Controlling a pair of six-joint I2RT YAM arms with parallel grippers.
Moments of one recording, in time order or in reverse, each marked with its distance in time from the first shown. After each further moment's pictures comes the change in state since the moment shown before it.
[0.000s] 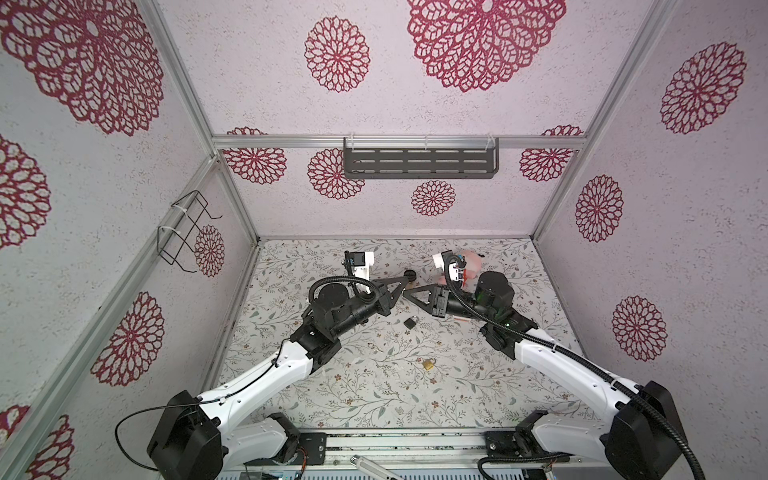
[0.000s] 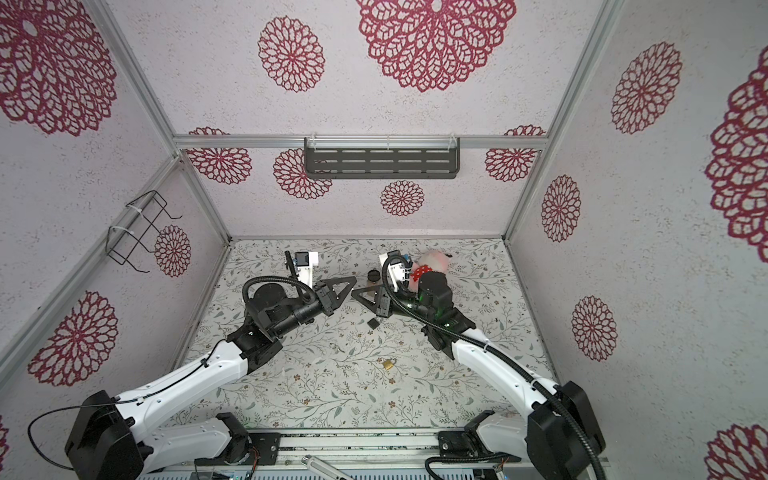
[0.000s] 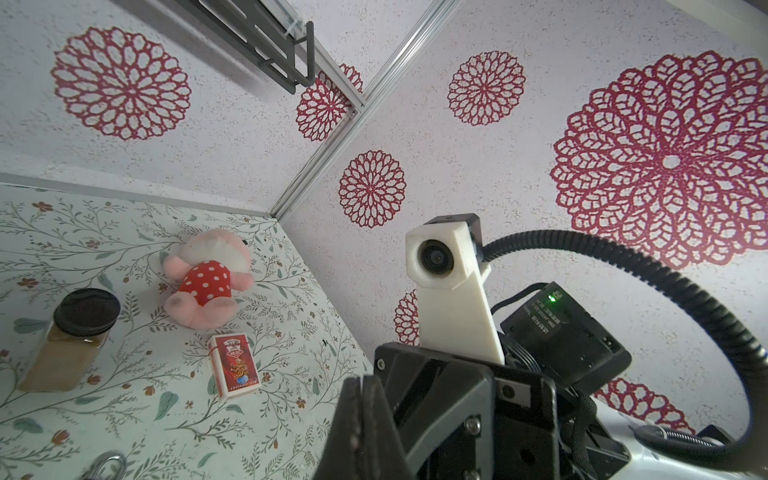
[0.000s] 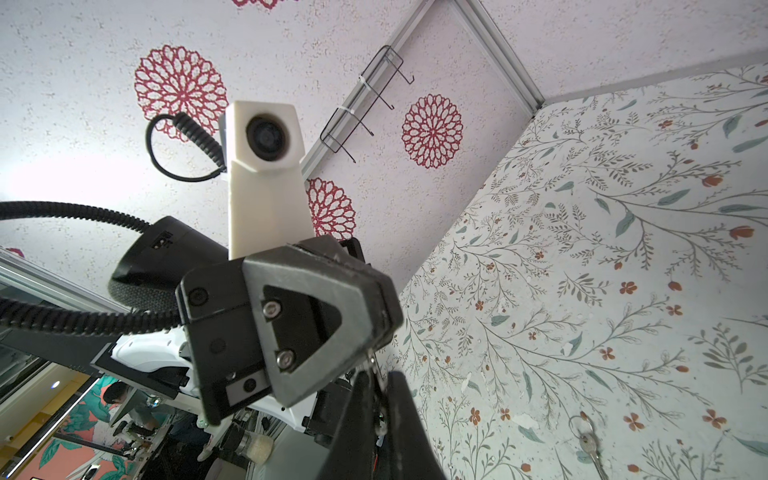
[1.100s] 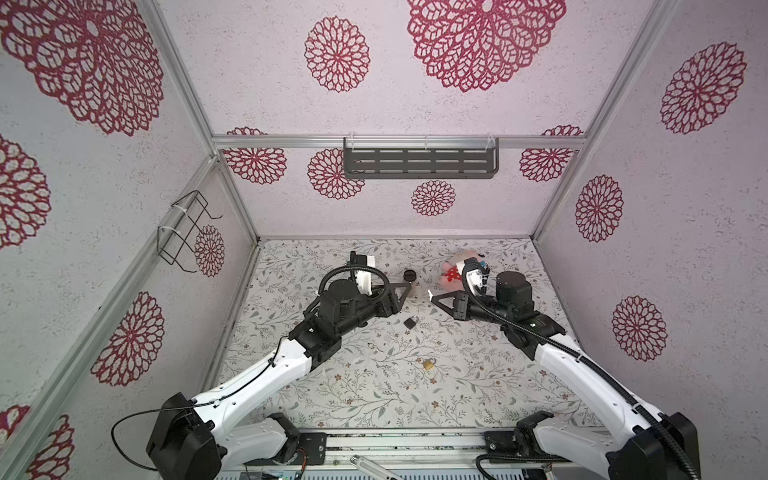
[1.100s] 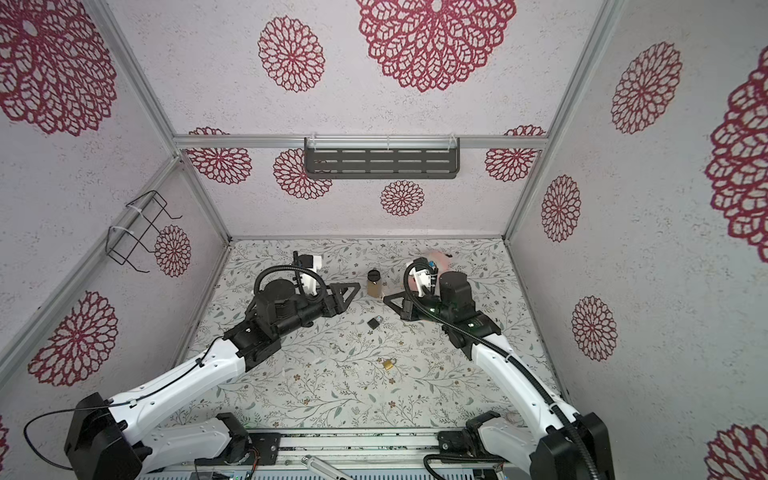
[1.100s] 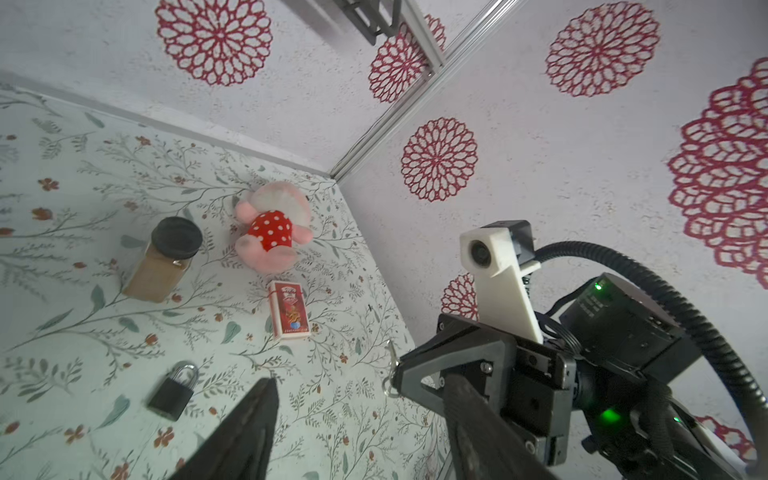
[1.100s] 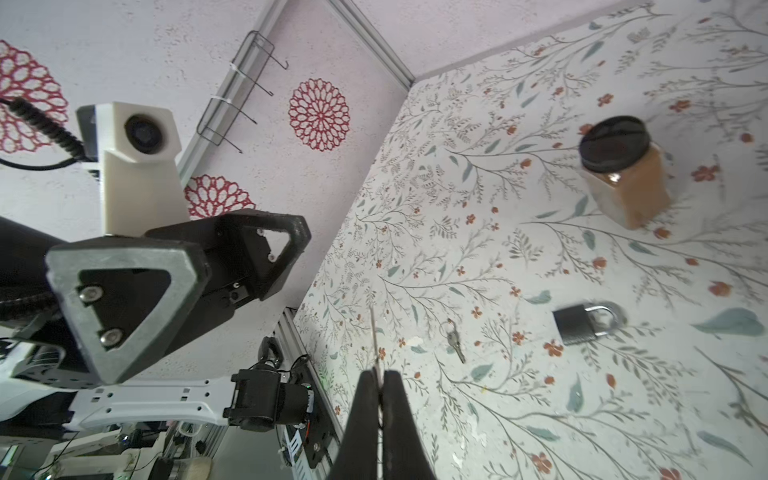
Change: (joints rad) left arm -0.043 0.001 0.075 -0.335 -0.108 -0.013; right arm -0.206 -0.133 -0.027 -0.496 0.041 -0.235
